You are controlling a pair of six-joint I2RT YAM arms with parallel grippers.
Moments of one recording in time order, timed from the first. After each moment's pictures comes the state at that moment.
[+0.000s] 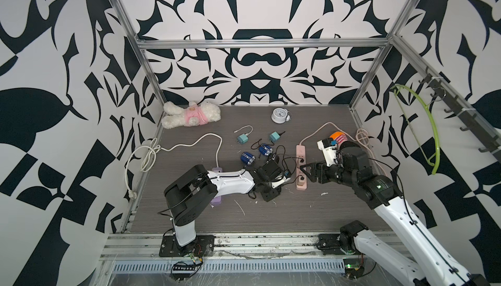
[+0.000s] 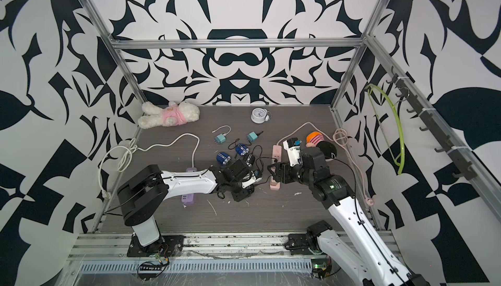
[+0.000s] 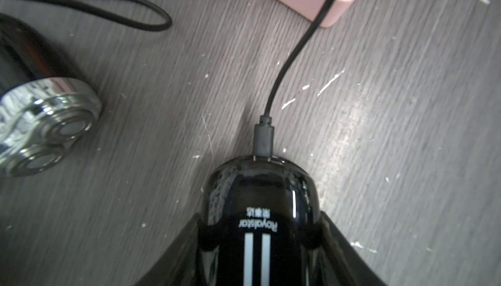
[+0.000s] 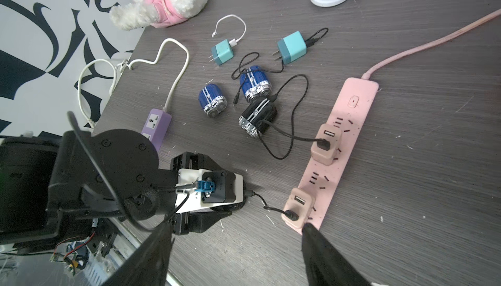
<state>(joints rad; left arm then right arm) -1.03 1.79 1.02 -0.31 0.06 0.16 0.37 0.79 0.82 -0.70 -0.36 0.33</state>
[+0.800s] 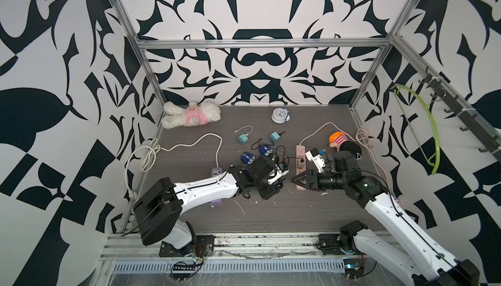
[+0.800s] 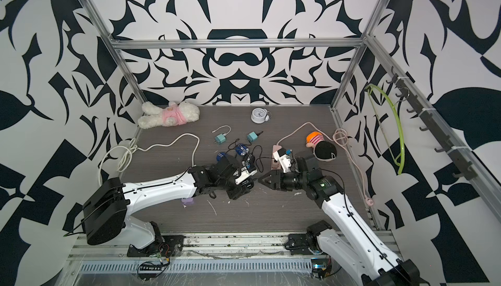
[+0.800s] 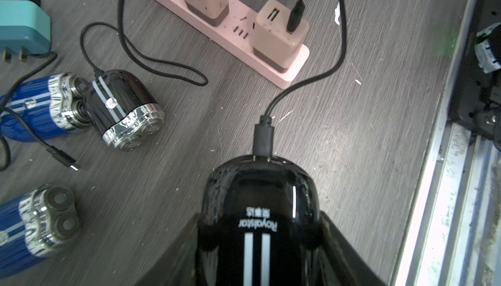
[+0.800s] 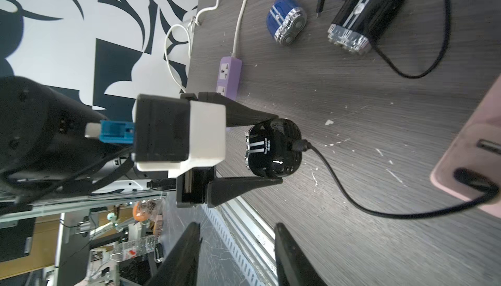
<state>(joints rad) -1.03 1.51 0.95 -0.33 0.11 0.07 0.37 0.84 0.65 -0.55 -0.80 0.64</state>
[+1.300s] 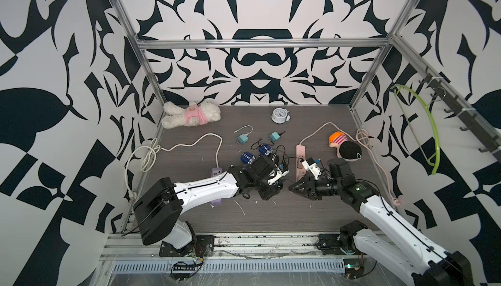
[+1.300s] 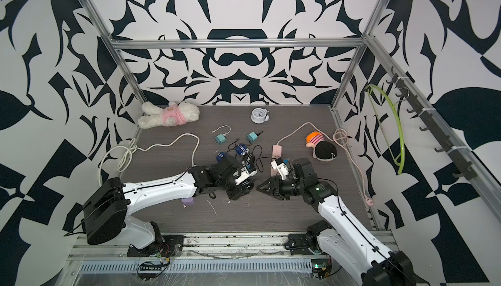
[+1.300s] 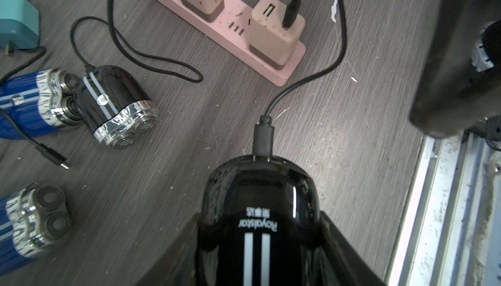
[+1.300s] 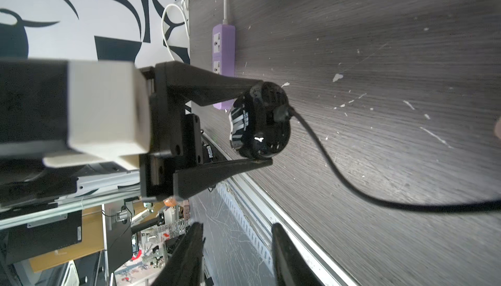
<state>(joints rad) -1.03 1.51 0.96 -0.34 0.12 0.07 0.37 0.85 0.49 -0.42 -0.88 0.77</state>
